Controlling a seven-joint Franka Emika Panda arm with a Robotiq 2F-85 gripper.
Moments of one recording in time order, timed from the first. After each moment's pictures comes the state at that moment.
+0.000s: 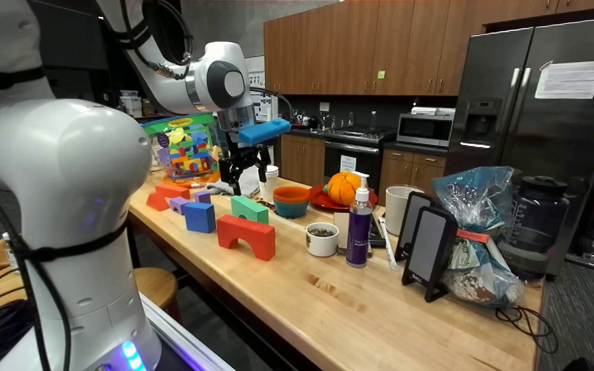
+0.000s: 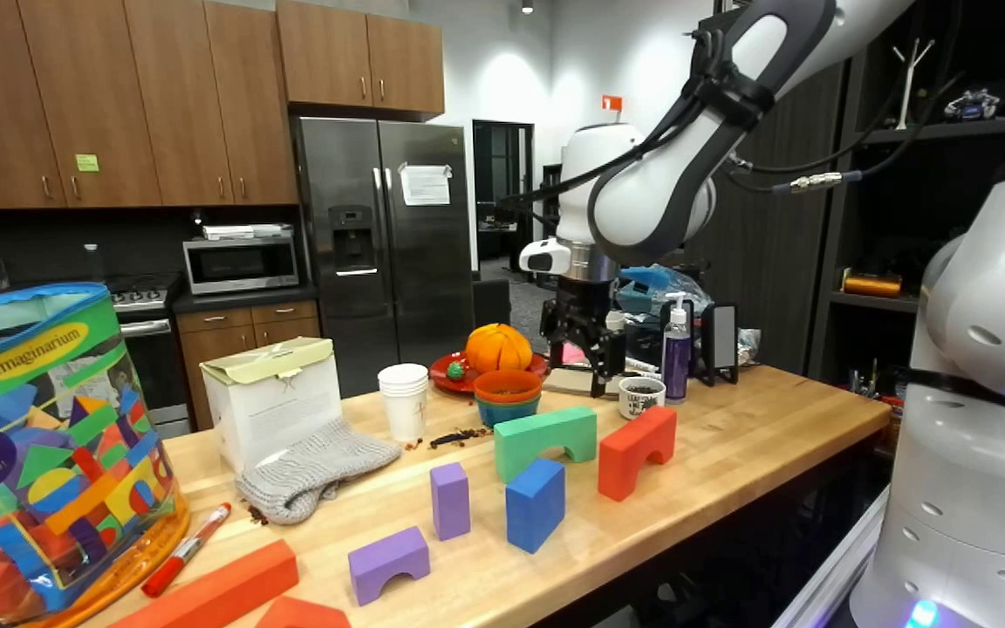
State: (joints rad) arm 0.21 -0.32 0.00 -2.77 -0.12 2.61 -1.19
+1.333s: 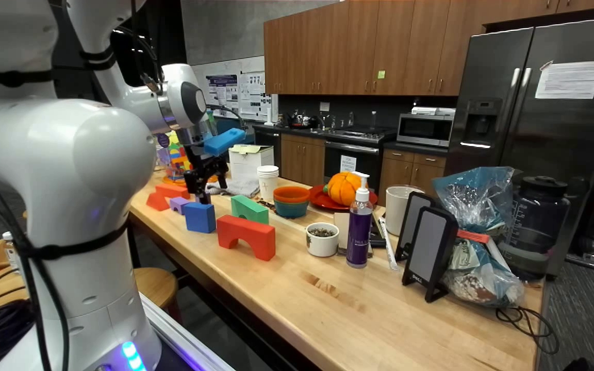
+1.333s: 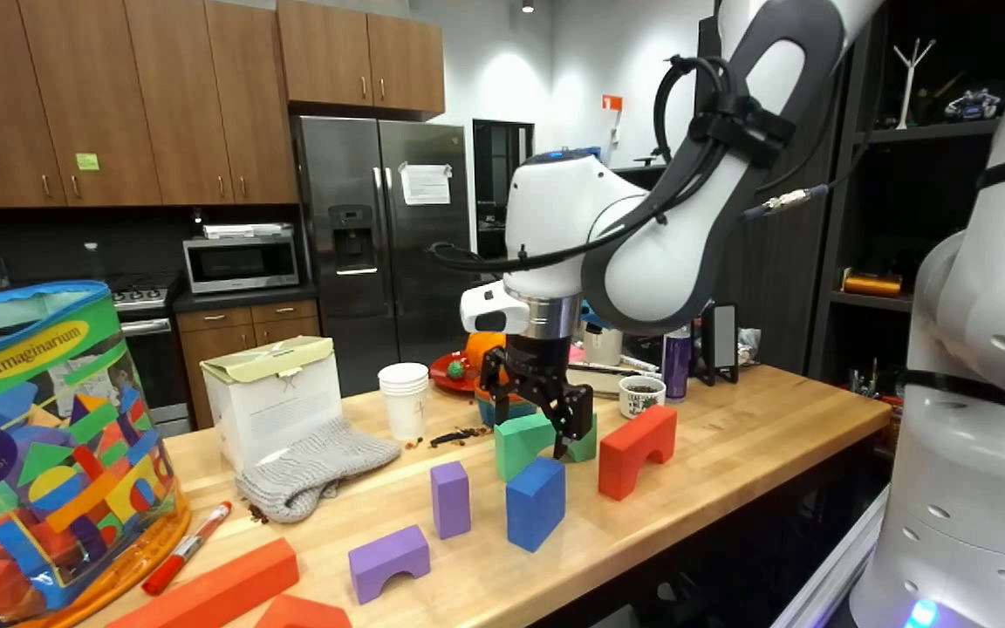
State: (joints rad) arm 0.29 -0.20 0.22 -2.77 -0.28 2.74 -1.06
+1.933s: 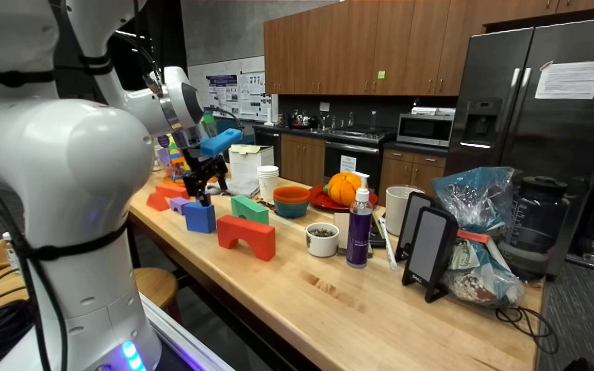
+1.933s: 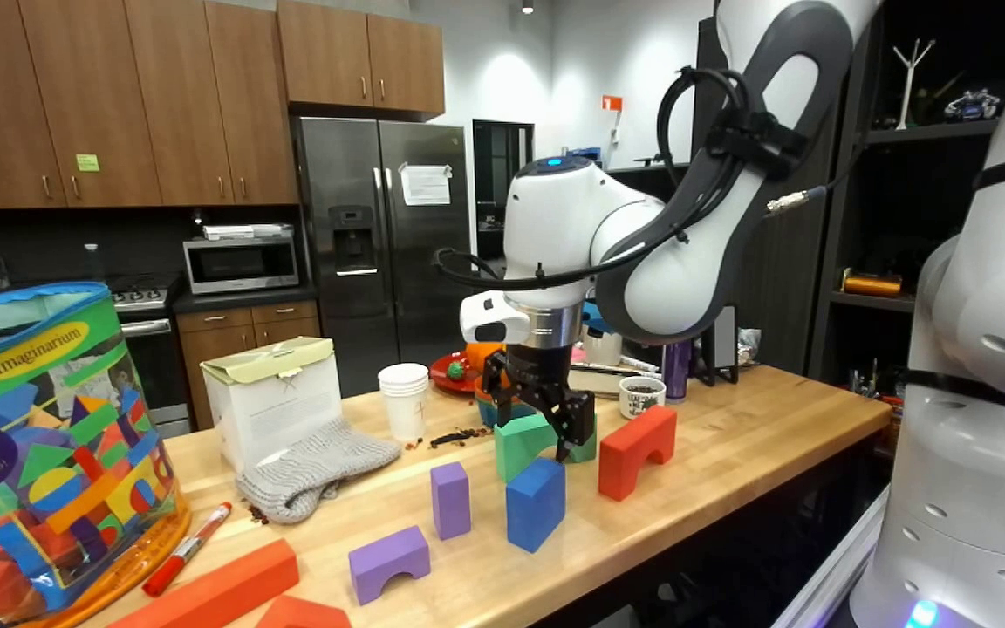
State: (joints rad) arm 0.26 -0.19 0.25 -2.77 -0.40 2.74 -0.94
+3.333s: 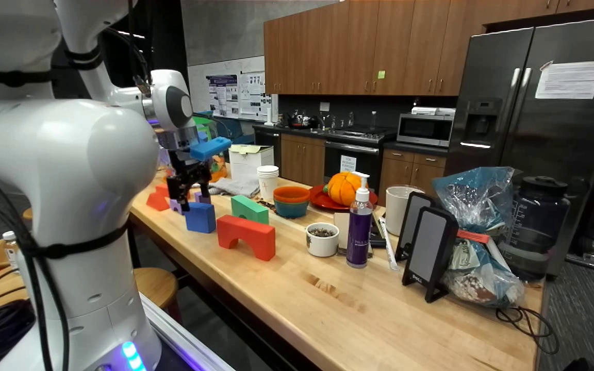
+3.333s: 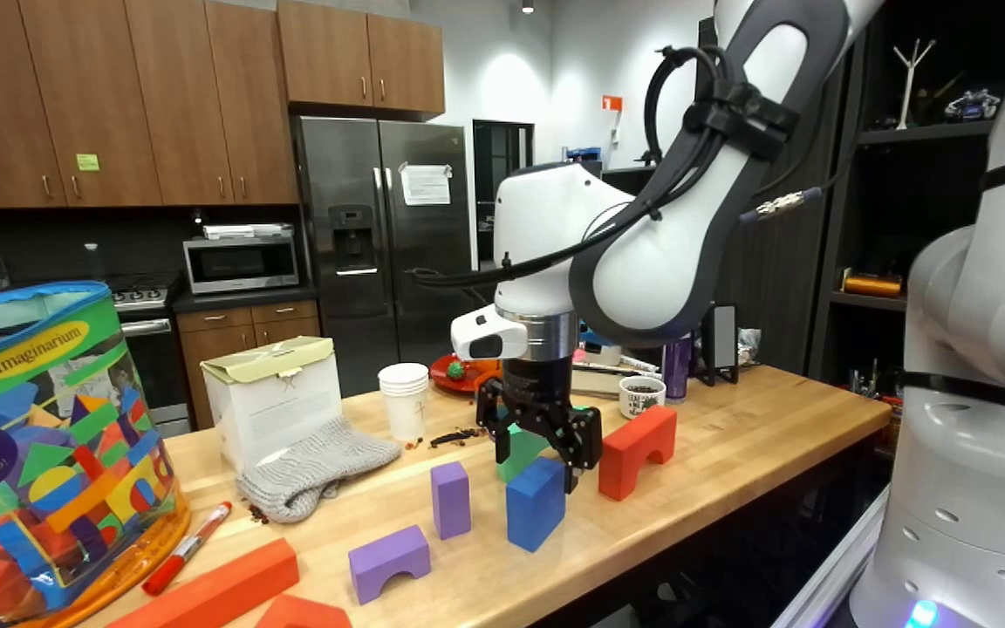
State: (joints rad) arm 0.39 -0.18 0.24 -2.77 -0.11 2.67 -1.17
